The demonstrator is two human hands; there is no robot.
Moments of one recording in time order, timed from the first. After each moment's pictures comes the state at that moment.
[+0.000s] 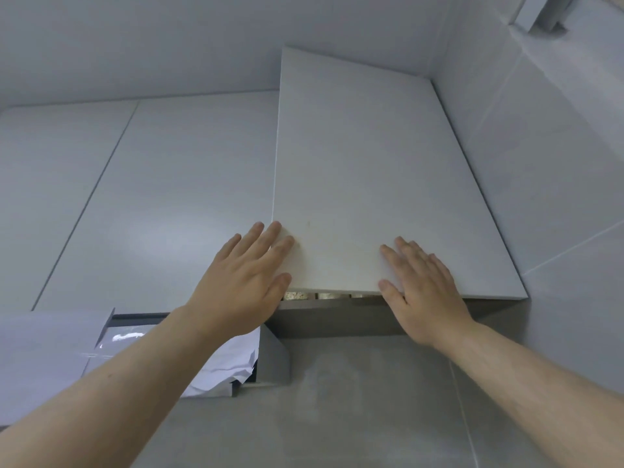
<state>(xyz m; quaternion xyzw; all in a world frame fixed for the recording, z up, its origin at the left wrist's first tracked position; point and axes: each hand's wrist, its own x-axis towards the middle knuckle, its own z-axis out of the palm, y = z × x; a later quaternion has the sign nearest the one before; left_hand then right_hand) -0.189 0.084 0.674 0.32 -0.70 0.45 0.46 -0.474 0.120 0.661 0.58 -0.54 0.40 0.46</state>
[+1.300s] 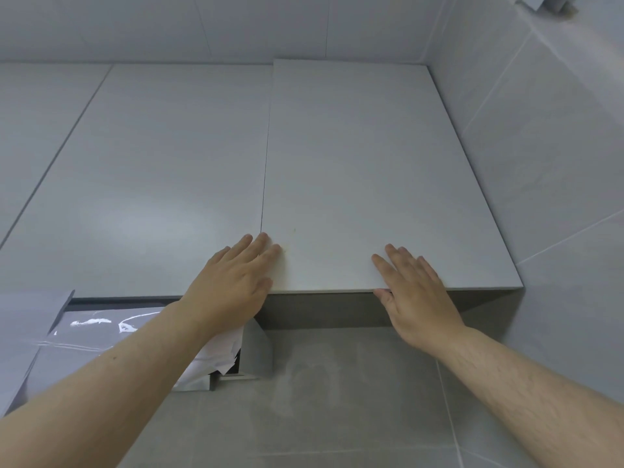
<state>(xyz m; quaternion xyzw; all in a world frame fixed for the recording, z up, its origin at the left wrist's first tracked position) -0.198 0.011 0.678 0.30 -0.73 0.44 0.44 -0.490 0.082 0.649 0.56 -0.56 0.35 0.50</state>
